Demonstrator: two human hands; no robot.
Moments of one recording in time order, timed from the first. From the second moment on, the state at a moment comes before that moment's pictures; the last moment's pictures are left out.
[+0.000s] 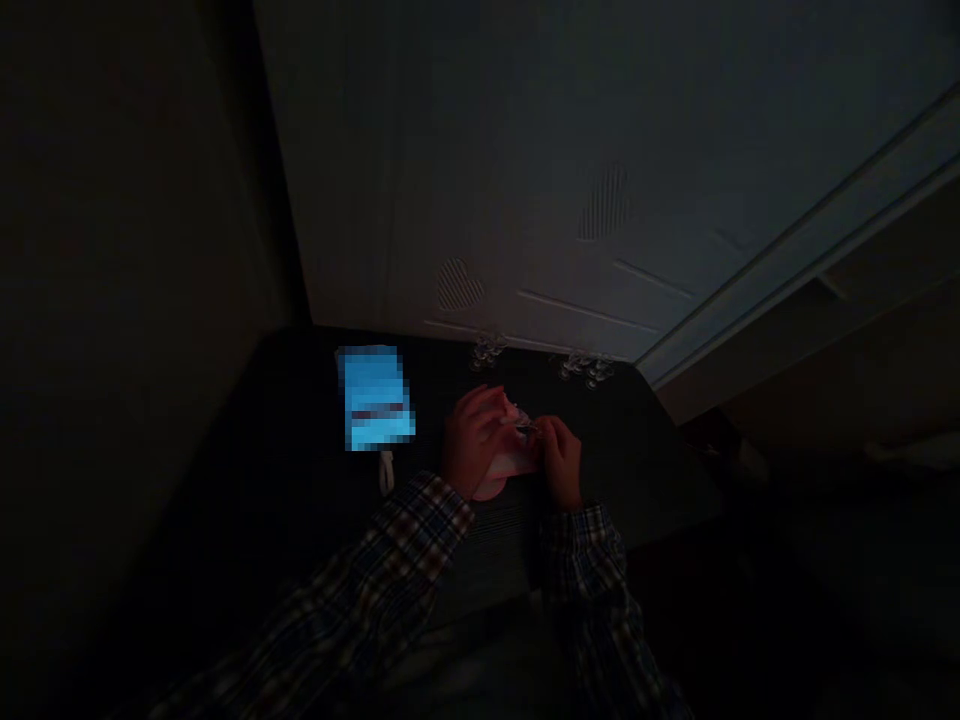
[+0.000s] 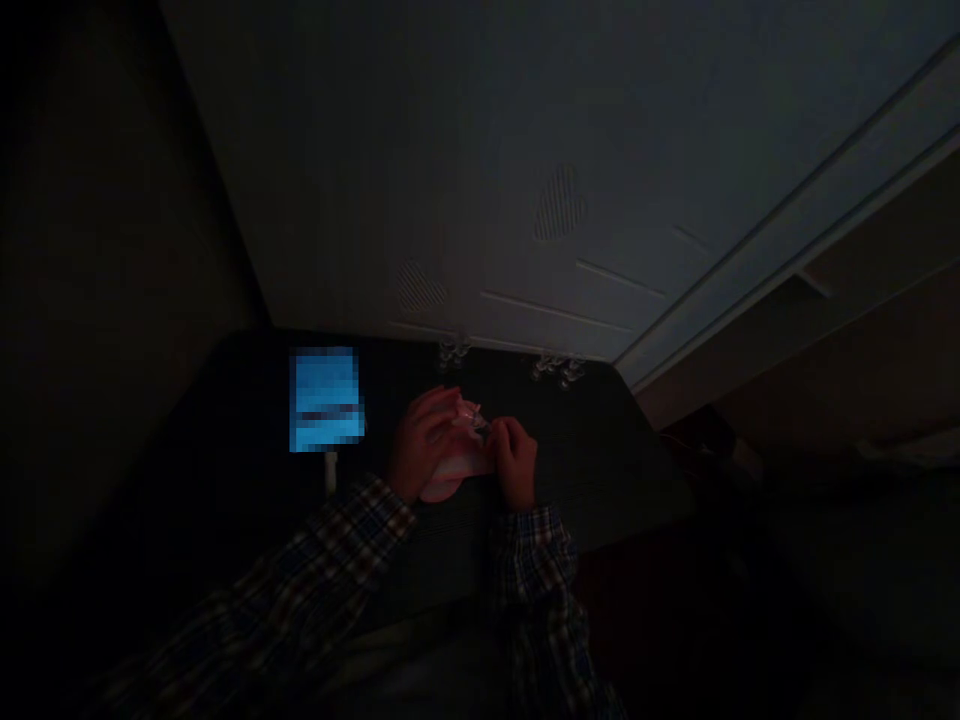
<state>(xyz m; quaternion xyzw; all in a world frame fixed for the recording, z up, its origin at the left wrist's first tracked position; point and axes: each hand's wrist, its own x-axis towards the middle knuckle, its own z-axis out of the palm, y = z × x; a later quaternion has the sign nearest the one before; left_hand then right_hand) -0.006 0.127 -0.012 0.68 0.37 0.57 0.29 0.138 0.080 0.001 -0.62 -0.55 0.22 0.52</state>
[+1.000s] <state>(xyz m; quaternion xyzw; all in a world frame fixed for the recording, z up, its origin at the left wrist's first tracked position) -0.005 0.124 -0.010 0.66 0.34 0.53 0.41 0.141 0.079 0.000 -0.58 -0.55 0.26 0.55</state>
